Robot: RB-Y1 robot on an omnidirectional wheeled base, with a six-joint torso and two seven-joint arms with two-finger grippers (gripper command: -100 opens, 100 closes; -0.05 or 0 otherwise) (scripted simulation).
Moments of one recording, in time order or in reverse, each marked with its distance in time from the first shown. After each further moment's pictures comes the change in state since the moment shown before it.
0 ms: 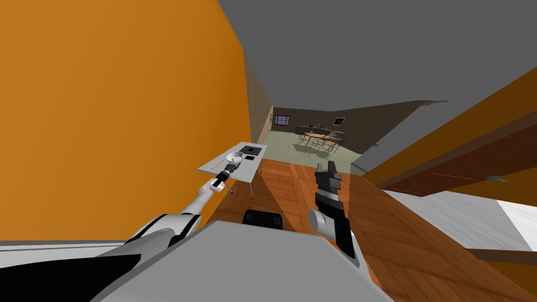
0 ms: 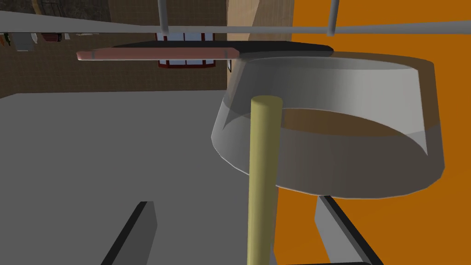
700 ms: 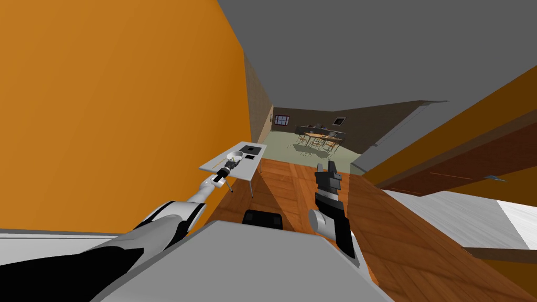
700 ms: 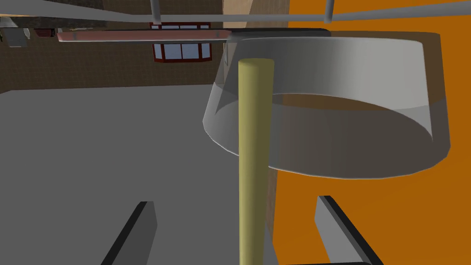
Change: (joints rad) left arm -0.132 0.043 -0.022 0.175 0.066 -0.053 -0.046; right arm 0.000 0.000 0.000 0.000 0.000 0.000 0.000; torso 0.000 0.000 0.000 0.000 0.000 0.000
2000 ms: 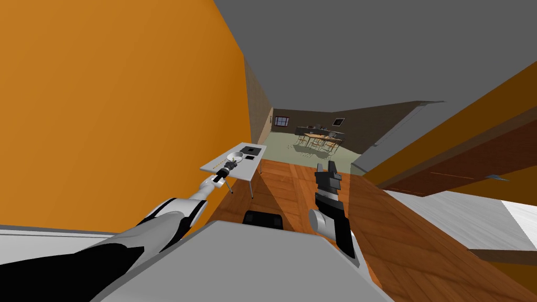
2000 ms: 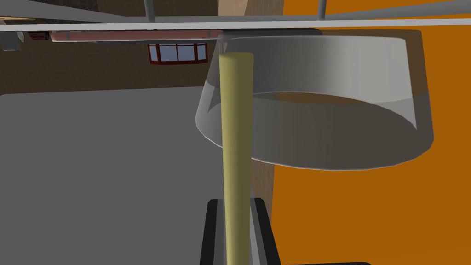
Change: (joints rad) left arm -0.037 0.006 0.003 0.097 0.006 -0.031 -0.012; right arm 0.000 0.000 0.000 0.000 0.000 0.000 0.000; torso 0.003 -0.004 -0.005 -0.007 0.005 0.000
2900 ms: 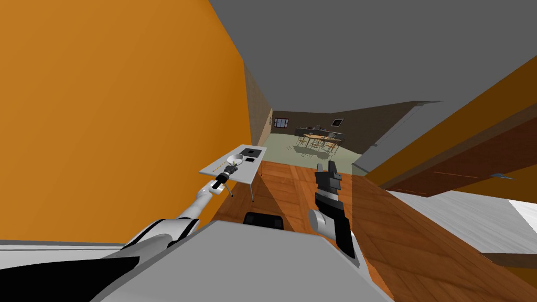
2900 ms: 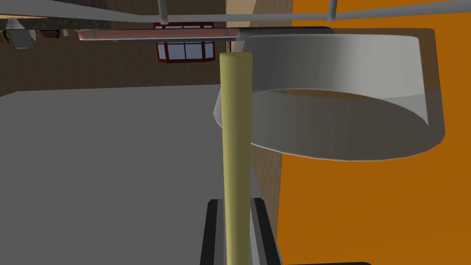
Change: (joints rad) left arm 0.214 -0.067 0.033 -0.313 -0.099 0.096 0.071; right arm 0.000 0.000 0.000 0.000 0.000 0.000 0.000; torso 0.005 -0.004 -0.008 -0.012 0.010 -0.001
